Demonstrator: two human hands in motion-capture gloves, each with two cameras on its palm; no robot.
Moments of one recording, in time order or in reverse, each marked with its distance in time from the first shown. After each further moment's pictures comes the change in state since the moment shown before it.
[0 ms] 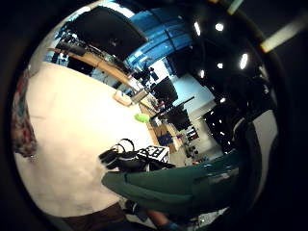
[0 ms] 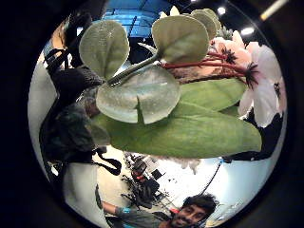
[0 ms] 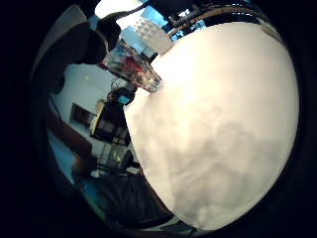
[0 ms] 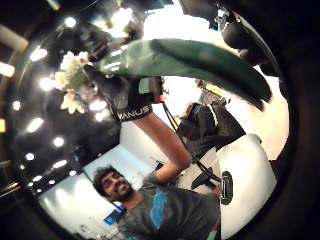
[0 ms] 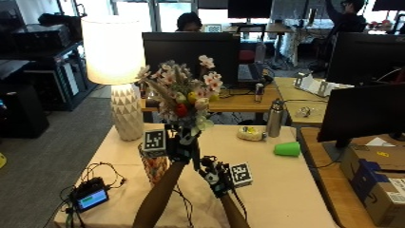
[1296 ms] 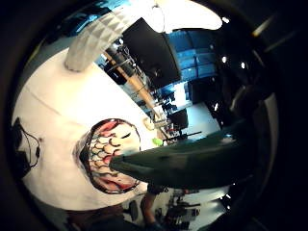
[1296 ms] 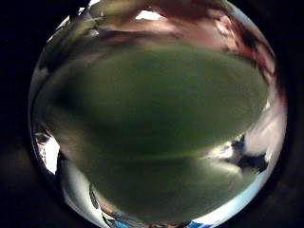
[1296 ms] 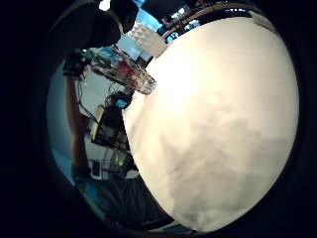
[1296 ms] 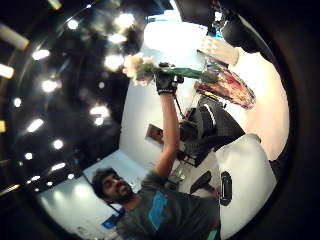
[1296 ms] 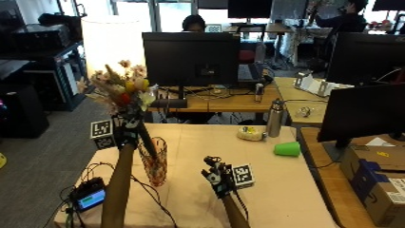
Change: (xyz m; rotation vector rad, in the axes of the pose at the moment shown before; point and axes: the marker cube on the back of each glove) left arm -0.096 -0.067 -0.213 0.183 0.015 -0.490; right arm 0.013 0.006 -0.009 0.045 0.002 0.079
